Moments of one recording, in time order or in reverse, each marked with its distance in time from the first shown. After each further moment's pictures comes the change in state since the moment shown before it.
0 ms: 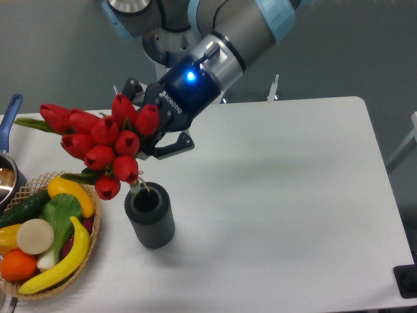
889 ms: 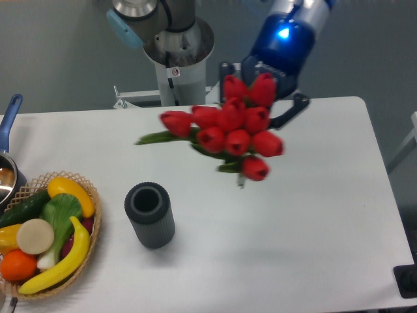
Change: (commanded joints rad) arm 0.311 0.046 -0.046 0.002 0.199 0.201
